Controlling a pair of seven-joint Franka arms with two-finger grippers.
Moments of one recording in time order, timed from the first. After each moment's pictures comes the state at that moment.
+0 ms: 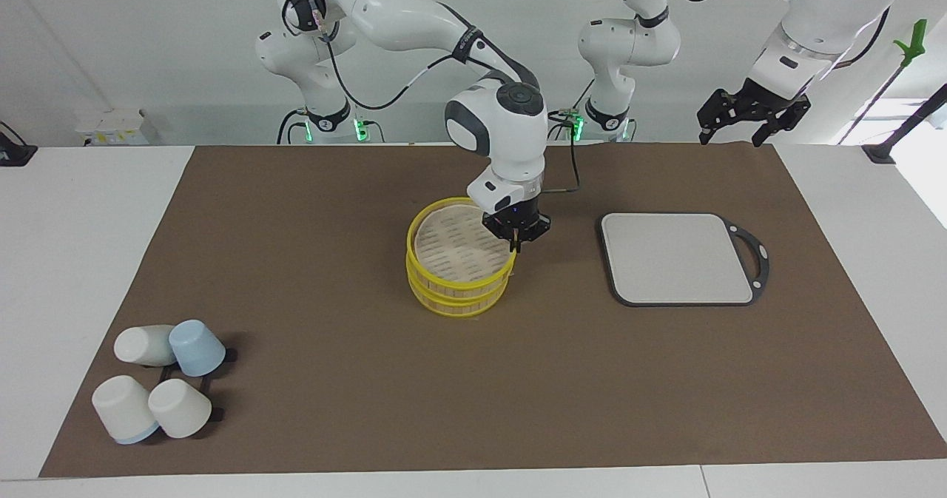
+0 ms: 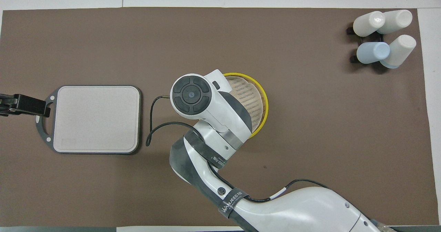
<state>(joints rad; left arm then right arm) -0.18 -0.09 0.13 -1.63 -0.01 1.46 0.06 0.61 0.52 0.12 -1.45 -0.10 2.09 0.95</state>
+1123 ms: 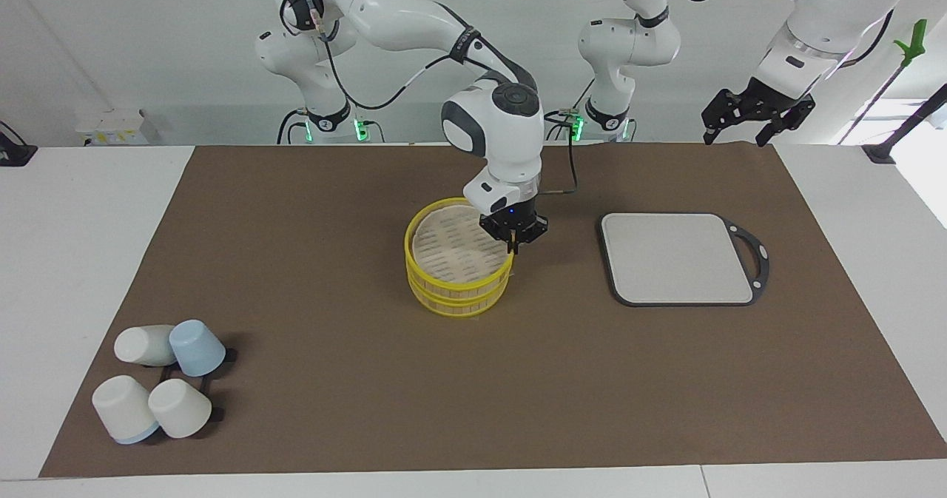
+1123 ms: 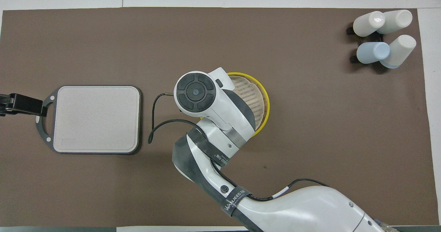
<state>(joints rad) -0.17 -0.09 0.13 -1.63 -0.01 1.46 0.06 0.60 0.52 0.12 -1.45 -0.10 2.09 0.95</state>
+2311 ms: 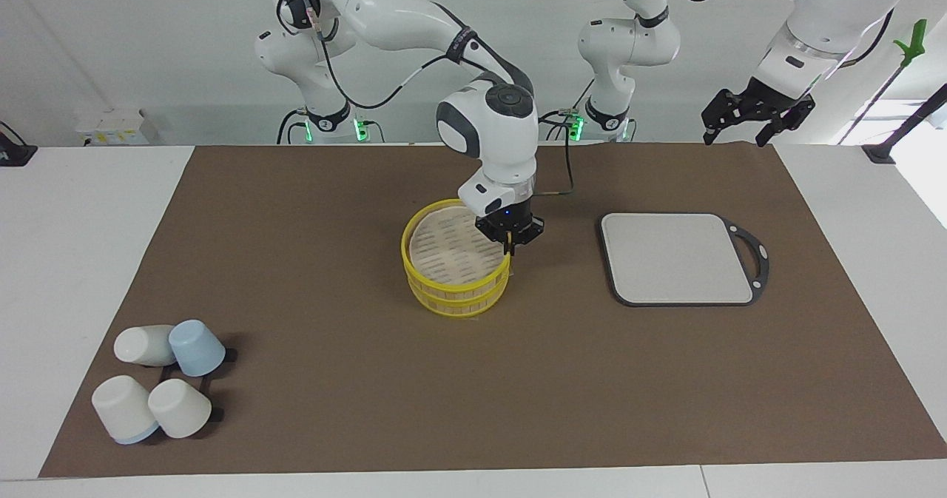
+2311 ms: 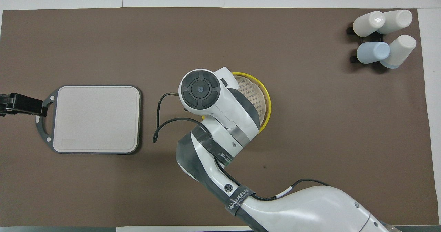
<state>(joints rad) -0.17 -0.09 0.13 -1.63 -0.01 1.46 0.06 0.58 0.49 0.12 -1.46 -0.10 2.05 0.93</state>
